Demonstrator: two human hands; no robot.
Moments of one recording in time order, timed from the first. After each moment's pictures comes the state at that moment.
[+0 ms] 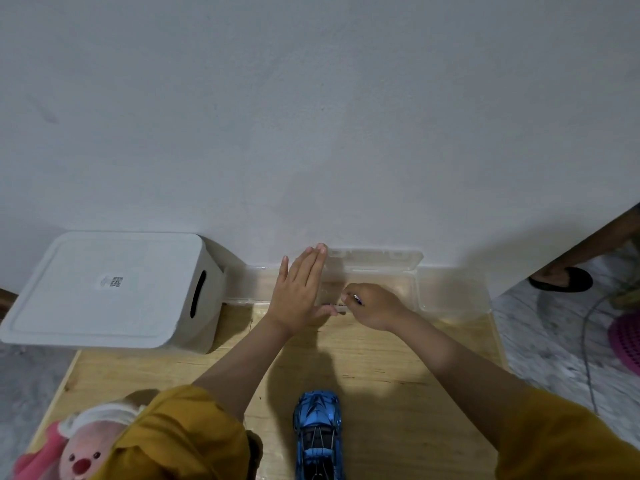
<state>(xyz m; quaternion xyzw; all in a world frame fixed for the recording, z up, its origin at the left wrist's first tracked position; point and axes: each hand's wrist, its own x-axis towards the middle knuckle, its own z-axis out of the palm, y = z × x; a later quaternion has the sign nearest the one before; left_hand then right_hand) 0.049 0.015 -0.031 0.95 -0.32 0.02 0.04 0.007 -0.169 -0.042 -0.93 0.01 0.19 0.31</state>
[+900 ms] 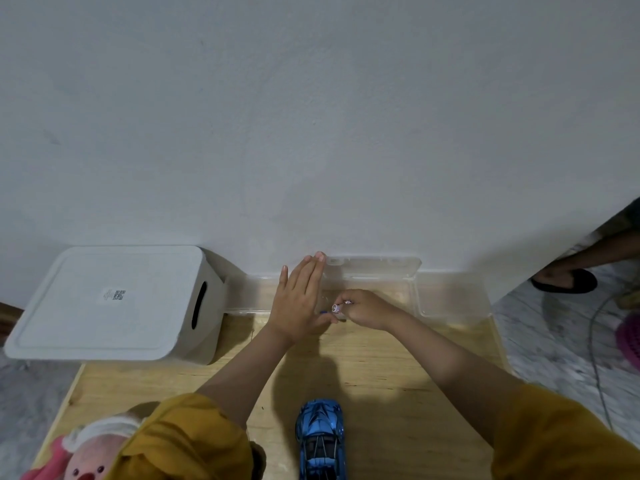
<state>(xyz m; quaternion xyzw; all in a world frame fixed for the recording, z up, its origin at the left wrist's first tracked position) 0.050 0.015 -0.031 0.95 -0.32 0.02 0.05 0.018 -0.158 -0.033 -0.85 0.05 0.25 0.45</state>
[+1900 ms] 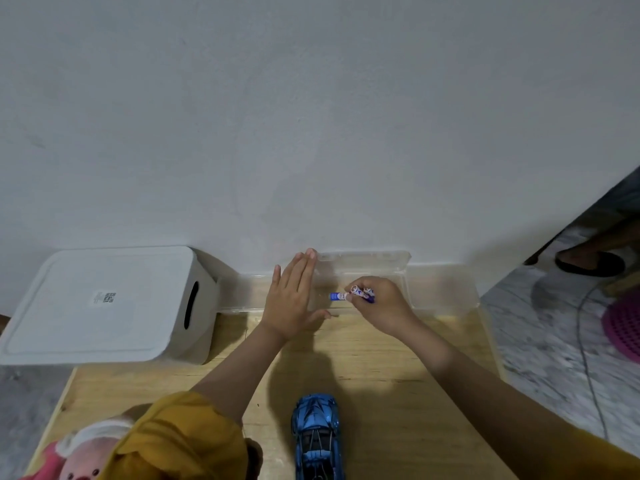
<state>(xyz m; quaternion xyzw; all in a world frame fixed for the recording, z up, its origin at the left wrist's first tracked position) 0.048 0.015 -0.032 0.95 -0.31 0.02 0.05 -0.019 -0.175 -0.008 -0.86 0.10 0.02 0.50</state>
